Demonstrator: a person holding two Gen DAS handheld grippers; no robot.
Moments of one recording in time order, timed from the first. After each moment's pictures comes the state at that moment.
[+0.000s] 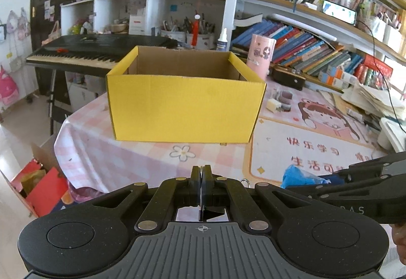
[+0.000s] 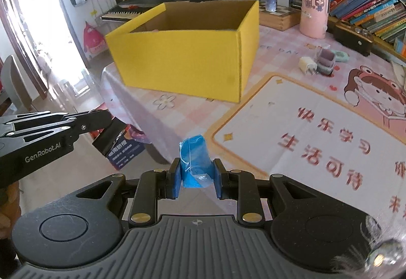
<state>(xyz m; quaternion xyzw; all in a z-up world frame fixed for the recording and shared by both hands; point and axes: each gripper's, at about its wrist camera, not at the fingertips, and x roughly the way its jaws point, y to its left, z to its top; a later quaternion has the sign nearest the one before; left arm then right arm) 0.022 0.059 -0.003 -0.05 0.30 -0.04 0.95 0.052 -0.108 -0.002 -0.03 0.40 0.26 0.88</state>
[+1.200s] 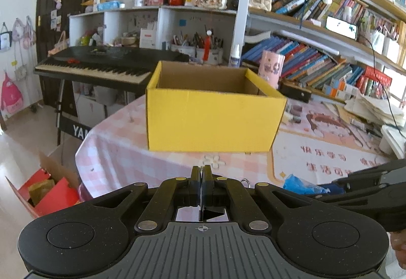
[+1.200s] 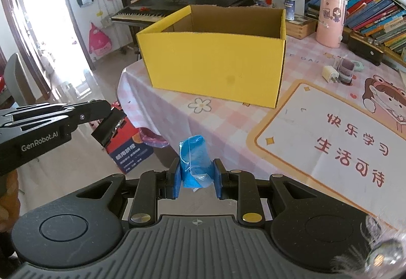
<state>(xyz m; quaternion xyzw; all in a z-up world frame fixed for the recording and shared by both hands) 0.002 0.112 0.008 -0.05 0.26 -0.03 0.96 0.034 -0.058 0.006 -0.03 0.38 0.26 0.88</state>
